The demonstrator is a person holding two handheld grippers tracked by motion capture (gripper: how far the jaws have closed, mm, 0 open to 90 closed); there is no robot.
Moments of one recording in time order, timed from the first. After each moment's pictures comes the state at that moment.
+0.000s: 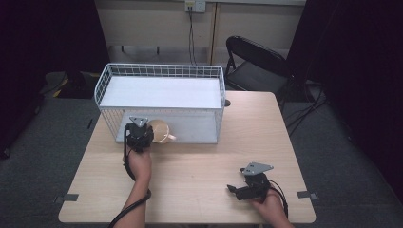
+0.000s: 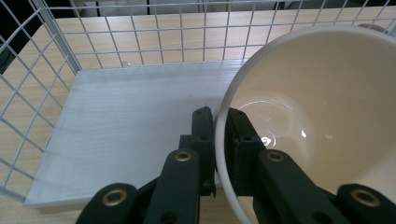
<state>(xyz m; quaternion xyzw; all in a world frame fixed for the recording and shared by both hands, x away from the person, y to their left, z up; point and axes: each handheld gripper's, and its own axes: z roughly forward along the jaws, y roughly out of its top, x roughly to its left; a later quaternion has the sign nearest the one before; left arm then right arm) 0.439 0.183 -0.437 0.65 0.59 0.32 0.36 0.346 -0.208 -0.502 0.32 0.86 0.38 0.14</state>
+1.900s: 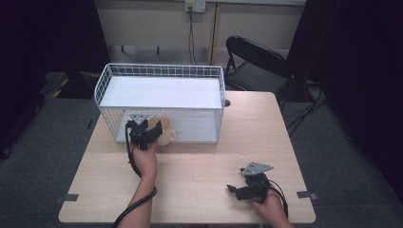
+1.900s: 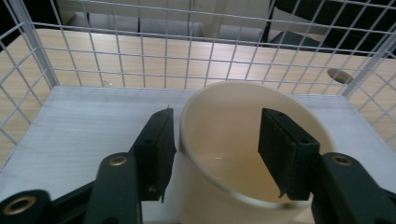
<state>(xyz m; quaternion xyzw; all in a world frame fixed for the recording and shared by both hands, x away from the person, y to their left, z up) 0.444 0.177 -0.429 0.61 0.60 0.30 0.42 0.345 -0.208 -0.502 0.32 0.86 0.38 0.14</state>
